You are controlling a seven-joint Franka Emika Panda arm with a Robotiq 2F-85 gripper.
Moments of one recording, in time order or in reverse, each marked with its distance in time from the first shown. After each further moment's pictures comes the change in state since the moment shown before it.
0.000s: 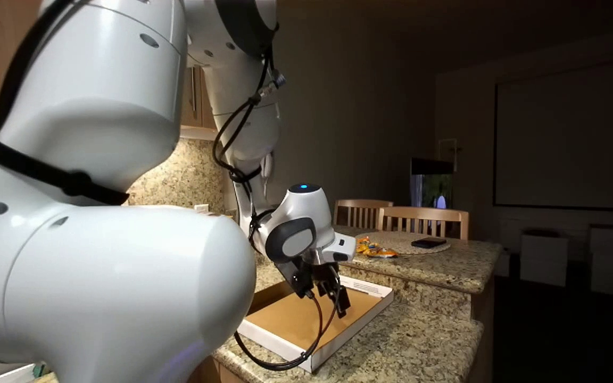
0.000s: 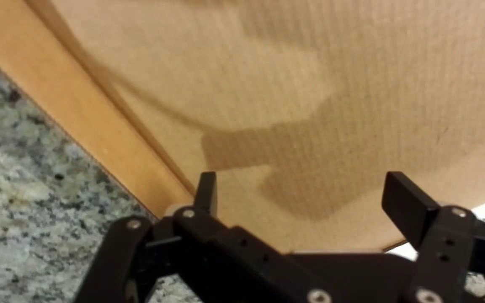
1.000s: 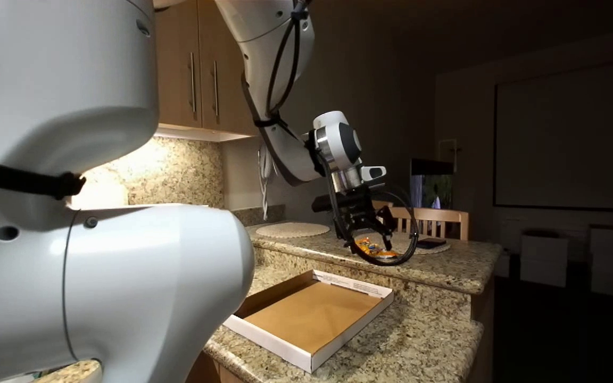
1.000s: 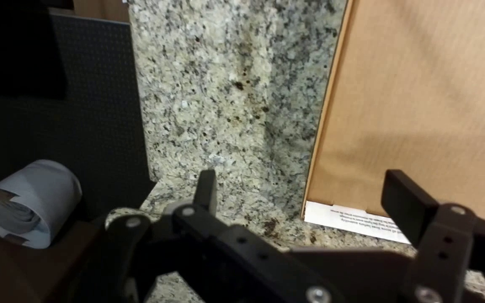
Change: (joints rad) arm 0.525 -0.282 -0.774 0.245 -1.070 -0.750 0.182
